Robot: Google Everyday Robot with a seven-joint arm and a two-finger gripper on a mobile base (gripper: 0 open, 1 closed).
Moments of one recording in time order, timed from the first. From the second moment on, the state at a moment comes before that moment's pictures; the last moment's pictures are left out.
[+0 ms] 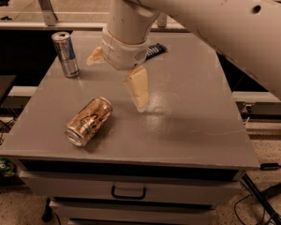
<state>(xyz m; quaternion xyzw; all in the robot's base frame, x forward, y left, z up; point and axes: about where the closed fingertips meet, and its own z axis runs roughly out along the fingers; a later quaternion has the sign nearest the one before) 0.523 0.057 0.902 -0.92 0.35 0.00 0.14</state>
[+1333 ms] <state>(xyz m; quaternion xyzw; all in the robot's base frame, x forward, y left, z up) 0.496 0.090 0.858 -0.97 0.24 -0.02 0.05</state>
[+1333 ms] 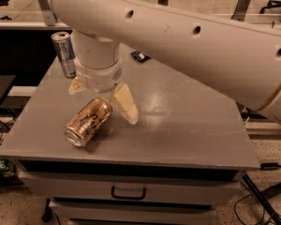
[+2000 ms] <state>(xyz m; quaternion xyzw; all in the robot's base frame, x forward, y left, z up) 0.493 0.100 0.847 -0.97 0.23 -0.02 0.03</state>
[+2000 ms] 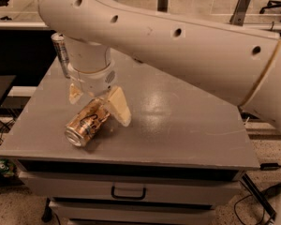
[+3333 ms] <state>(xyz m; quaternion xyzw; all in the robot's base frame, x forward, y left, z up) 0.554 0.101 0.886 -0.96 0.26 -0.08 0.08</state>
